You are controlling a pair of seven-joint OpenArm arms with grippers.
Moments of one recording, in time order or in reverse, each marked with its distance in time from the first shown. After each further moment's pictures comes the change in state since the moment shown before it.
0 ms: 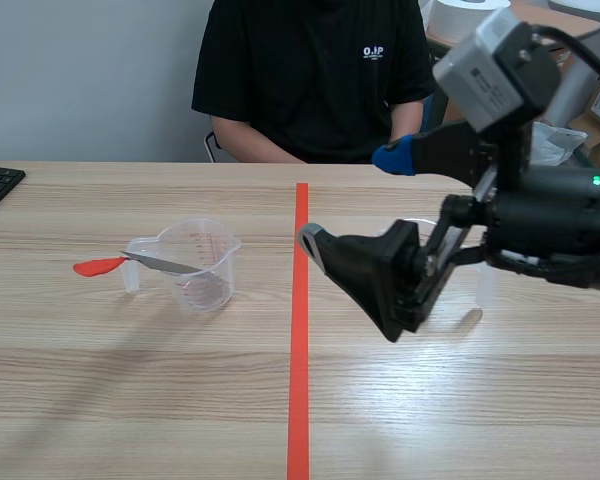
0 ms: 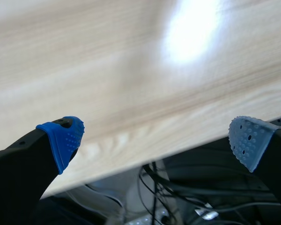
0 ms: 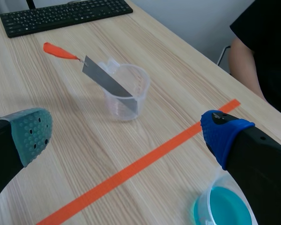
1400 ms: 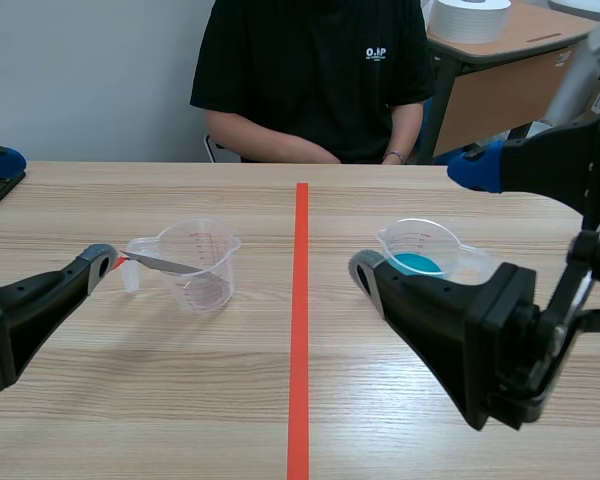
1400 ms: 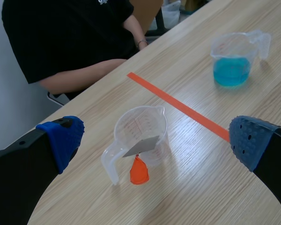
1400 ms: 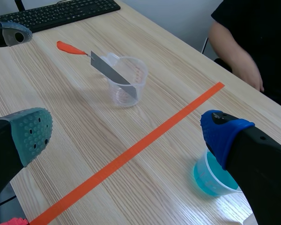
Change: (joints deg) left arm -18.1 -8.9 6.2 14.3 1.5 -3.5 -10.9; right arm -31.8 4.8 22.4 17.2 -1.8 -6.6 1.8
